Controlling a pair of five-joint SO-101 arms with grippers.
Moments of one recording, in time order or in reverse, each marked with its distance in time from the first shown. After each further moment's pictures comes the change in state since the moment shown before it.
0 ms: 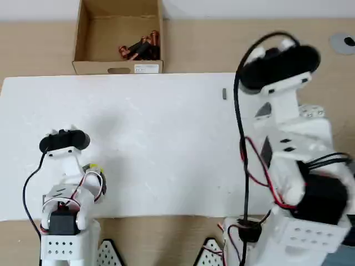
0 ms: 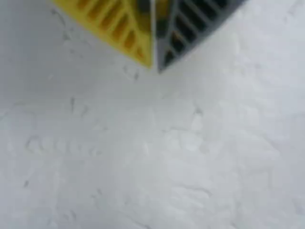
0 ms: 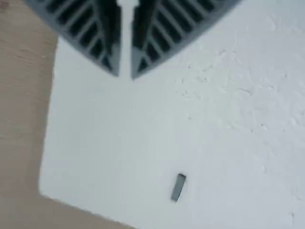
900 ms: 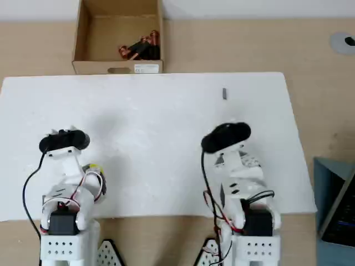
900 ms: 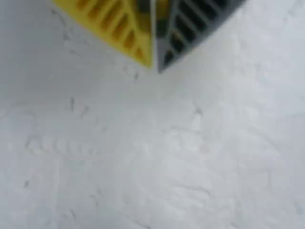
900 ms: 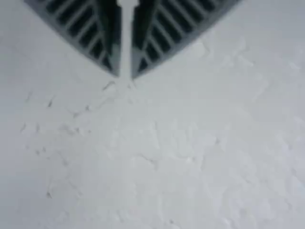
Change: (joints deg) left arm 0.0 0.0 0.0 0.0 0.0; right arm -8.6 -52.4 82.2 -26.5 -3.3
